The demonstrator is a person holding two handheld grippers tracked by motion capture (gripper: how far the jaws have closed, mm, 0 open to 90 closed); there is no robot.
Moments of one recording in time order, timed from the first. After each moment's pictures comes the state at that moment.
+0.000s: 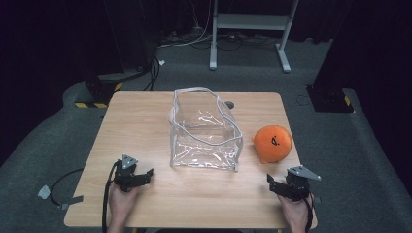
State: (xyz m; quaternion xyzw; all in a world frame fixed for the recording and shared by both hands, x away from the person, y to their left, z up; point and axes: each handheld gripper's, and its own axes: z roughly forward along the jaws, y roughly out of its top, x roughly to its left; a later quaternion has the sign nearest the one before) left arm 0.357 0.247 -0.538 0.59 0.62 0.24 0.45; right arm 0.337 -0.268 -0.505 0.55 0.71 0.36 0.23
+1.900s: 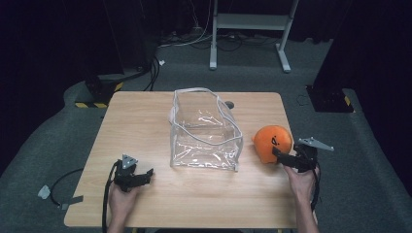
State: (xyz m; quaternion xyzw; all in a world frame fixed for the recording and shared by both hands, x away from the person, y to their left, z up) left arm 0.357 0.248 -0.538 0.59 0.62 0.25 0.45; right arm 0.408 -0.291 -0.461 0.56 0.68 0.43 0.21
